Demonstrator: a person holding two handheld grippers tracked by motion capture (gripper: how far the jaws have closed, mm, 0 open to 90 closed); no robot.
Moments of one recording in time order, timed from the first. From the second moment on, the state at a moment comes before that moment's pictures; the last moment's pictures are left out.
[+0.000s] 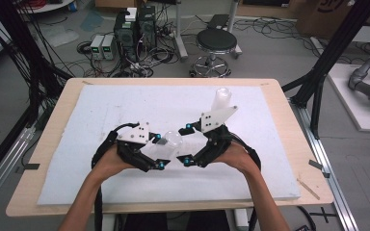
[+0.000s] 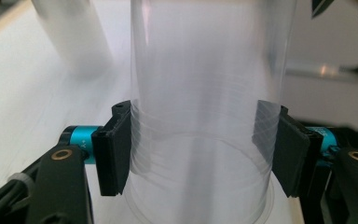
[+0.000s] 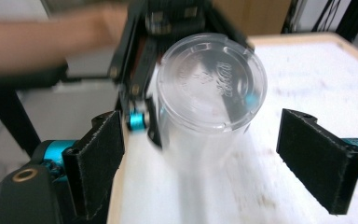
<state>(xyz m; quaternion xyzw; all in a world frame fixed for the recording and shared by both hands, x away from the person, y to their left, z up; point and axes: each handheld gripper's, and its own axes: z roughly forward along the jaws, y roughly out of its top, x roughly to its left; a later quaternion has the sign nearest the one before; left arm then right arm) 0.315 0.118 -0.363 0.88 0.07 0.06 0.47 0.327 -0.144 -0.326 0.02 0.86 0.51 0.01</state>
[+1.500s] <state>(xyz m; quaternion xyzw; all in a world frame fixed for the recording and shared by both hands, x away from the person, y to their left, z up) 0.318 0.088 -0.343 0.97 0.01 0.02 0.23 0.318 -0.102 -0.322 -0.02 0.95 0.31 0.04</state>
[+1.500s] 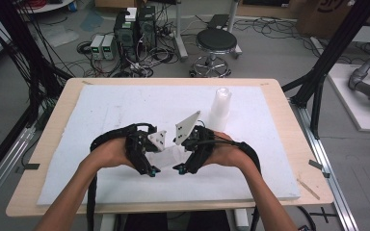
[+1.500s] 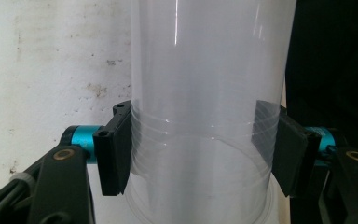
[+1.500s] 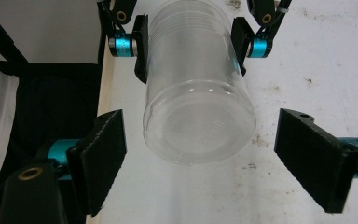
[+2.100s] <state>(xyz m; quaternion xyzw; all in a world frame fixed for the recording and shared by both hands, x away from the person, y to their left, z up) 0.319 0.089 -0.345 0.97 0.01 0.02 0.23 0.318 -0.094 -0.325 -0.04 0.95 0.31 0.04</state>
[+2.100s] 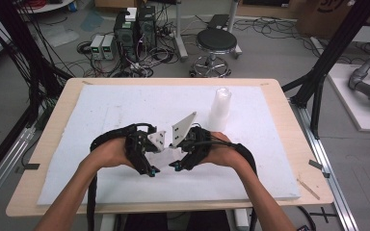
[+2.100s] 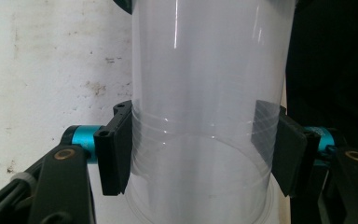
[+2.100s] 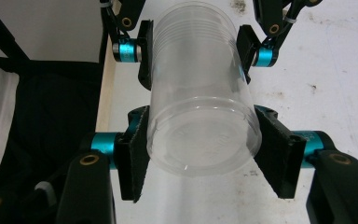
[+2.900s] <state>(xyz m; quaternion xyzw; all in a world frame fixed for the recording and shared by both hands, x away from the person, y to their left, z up) 0.324 0.112 -0.347 0.94 0.07 -0.01 0.32 0.319 -0.102 -0.328 -0.03 0.95 0.32 0.03</state>
